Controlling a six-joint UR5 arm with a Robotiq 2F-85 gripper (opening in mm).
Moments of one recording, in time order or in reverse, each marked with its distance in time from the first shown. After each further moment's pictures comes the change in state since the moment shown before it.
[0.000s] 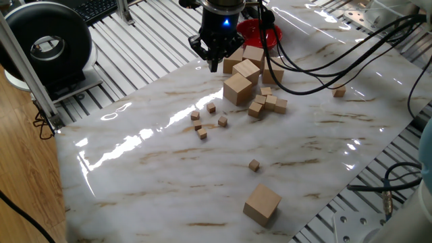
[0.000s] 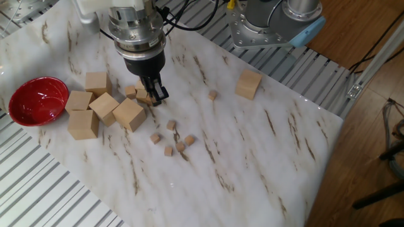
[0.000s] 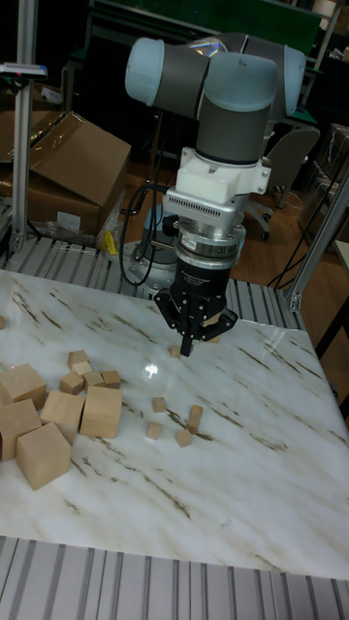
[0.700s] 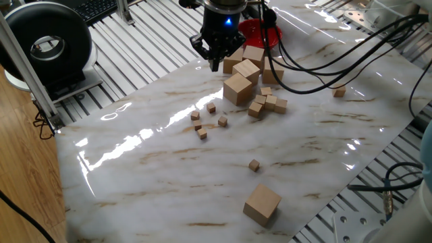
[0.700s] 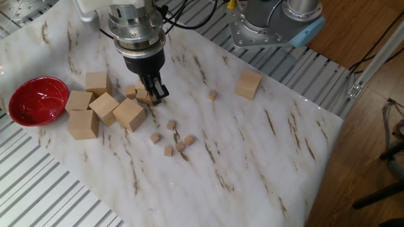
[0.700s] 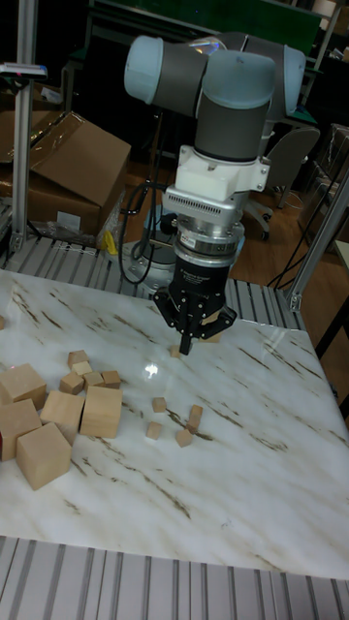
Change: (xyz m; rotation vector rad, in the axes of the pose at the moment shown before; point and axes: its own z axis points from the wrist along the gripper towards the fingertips) arm 0.000 -0.001 -0.001 -0.004 -0.002 -0.016
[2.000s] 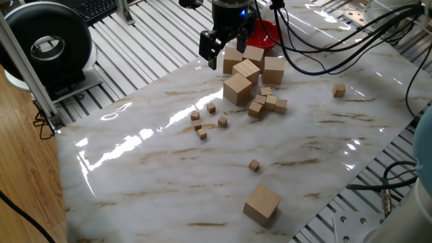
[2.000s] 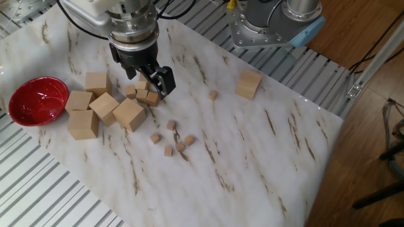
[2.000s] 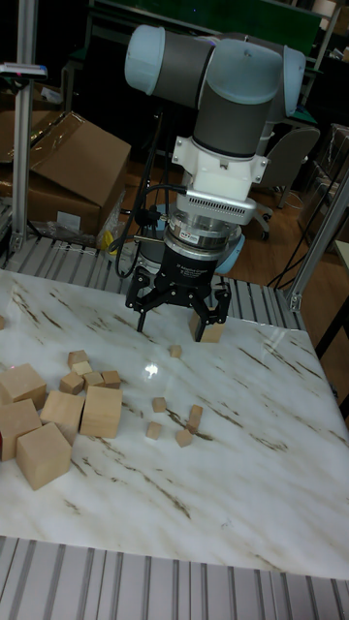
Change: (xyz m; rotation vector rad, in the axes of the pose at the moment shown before) arm -0.002 -0.035 -0.011 0.104 0.036 -0.423
